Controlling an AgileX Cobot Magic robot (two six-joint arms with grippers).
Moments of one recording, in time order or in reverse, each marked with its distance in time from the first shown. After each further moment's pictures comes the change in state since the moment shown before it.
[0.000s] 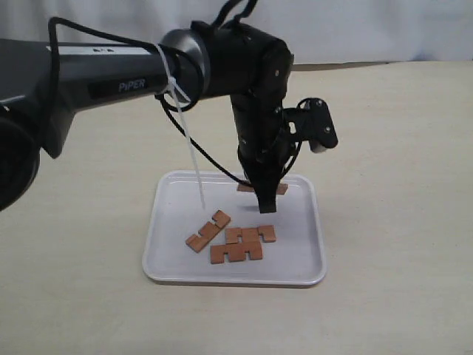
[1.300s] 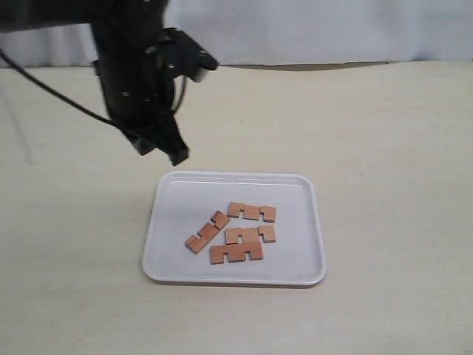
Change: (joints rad) left arm 0.198 -0.442 0.386 0.209 0.139 -0.612; right arm 0.000 0.000 0.000 0.000 0.000 0.000
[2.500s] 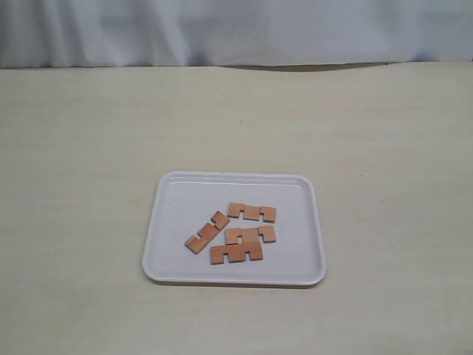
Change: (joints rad) left arm 0.583 -1.824 1.048 -0.037 -0.889 -0.271; right arm 0.000 0.000 0.000 0.000 0.000 0.000
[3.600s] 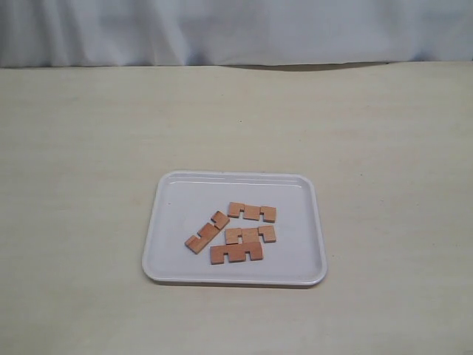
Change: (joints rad) left arm 0.000 -0.003 0.409 -0.164 -0.138 -0.034; right arm 0.000 0.000 0.000 0.000 0.000 0.000
